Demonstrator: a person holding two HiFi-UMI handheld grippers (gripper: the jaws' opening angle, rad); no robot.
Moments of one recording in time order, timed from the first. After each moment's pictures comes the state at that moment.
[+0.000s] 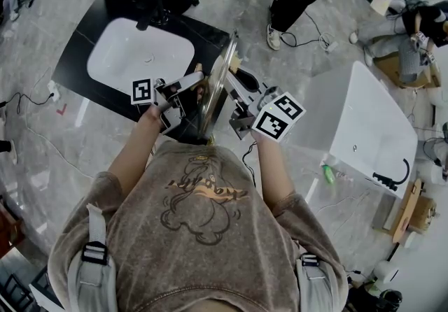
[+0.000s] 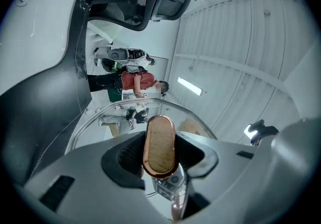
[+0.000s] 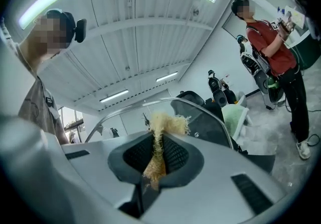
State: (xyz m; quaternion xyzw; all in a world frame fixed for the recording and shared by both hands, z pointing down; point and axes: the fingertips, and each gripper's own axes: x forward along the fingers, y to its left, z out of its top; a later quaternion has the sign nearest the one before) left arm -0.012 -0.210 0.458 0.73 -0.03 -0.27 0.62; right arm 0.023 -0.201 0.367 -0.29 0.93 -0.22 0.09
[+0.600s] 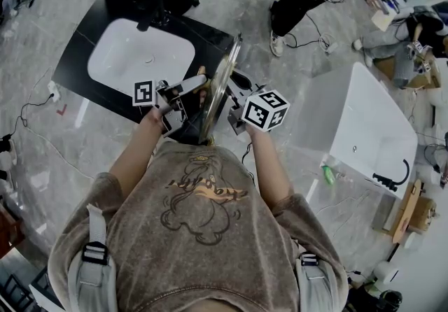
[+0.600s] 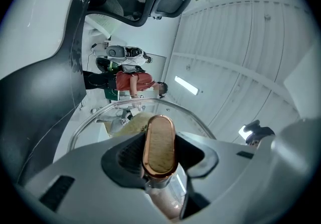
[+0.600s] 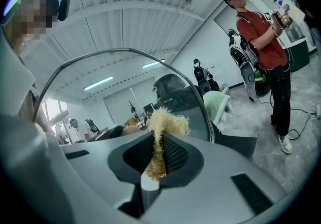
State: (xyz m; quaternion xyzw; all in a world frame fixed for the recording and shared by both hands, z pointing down) left arm -0.006 -0.202 0.448 0.73 0.00 -0.27 0.62; right arm 0.030 -0.228 0.460 -0.35 0.90 -0.26 0.01
